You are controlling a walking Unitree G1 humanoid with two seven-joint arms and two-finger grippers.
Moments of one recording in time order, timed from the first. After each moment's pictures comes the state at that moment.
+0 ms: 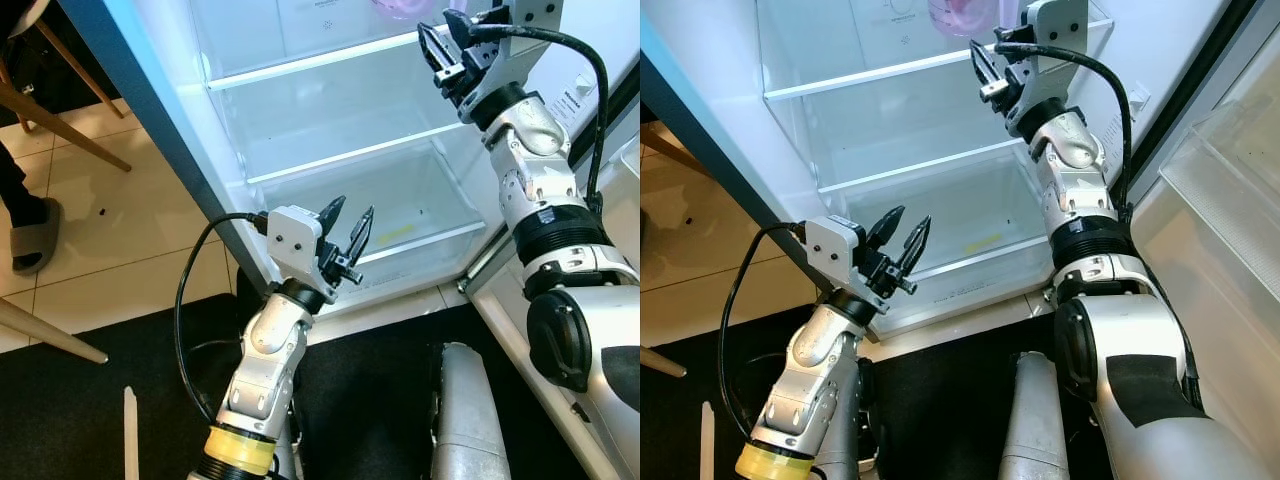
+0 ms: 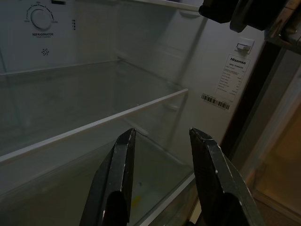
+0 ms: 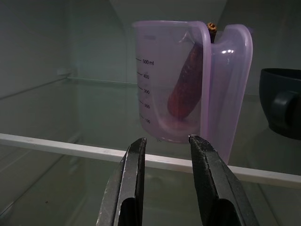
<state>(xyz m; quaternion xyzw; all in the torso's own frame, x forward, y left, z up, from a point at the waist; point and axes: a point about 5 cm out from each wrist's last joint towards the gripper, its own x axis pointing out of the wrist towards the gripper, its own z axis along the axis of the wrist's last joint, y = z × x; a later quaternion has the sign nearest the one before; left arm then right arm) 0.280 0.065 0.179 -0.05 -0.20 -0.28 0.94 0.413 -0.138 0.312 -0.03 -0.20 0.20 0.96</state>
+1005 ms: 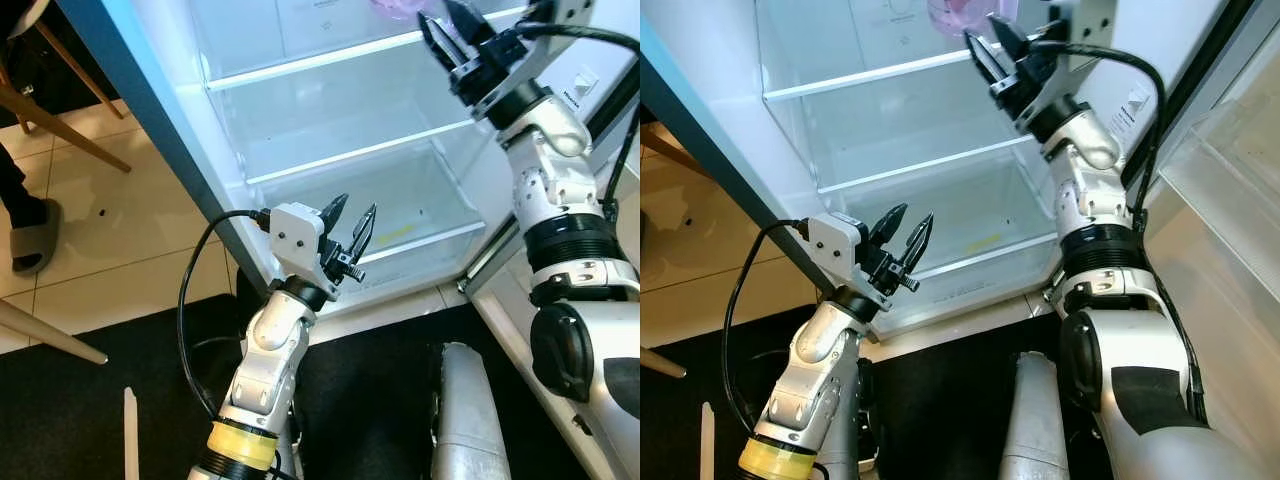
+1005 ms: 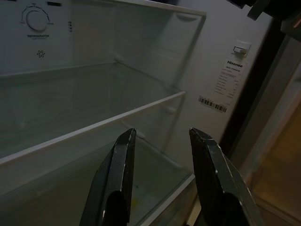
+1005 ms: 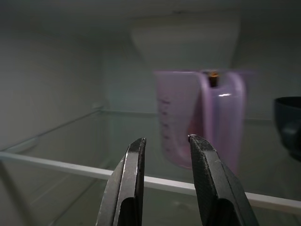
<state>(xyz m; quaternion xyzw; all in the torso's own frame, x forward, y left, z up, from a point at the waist) 0.283 0.062 0.181 -0.05 -0.21 -0.28 0.94 0.399 -0.149 0.324 0.02 -0.24 0.28 0.93</state>
